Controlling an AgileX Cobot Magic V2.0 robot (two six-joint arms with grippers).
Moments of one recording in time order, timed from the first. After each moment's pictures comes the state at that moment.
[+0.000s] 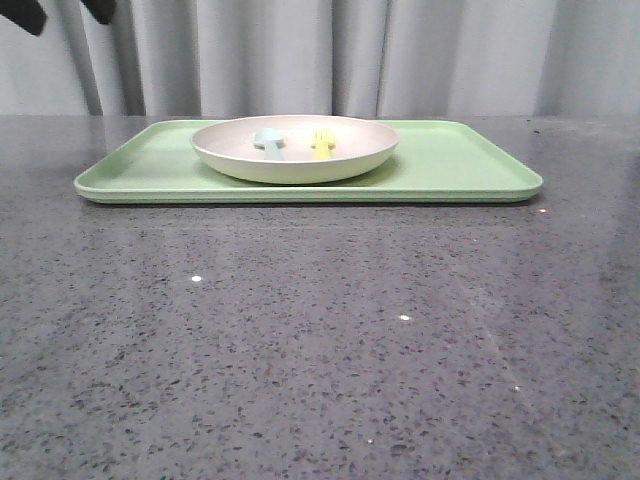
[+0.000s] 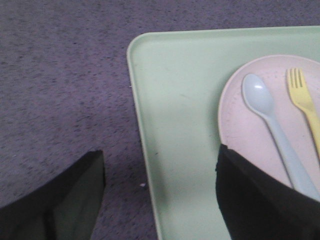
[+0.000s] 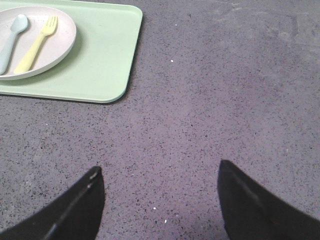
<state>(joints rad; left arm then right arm) -0.15 1.56 -1.42 -0.13 0.72 -0.09 0.10 0.51 -0.86 0.04 0.95 0.01</state>
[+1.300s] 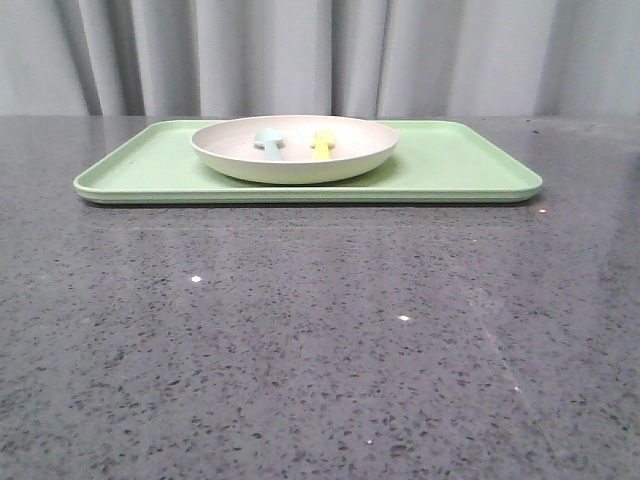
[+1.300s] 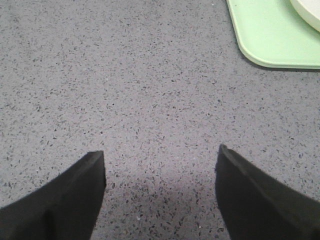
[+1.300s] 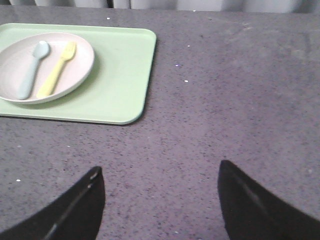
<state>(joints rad) -0.01 0.59 -0.53 -0.06 0.66 -0.09 0.10 0.54 -0.88 0.14 0.89 0.01</state>
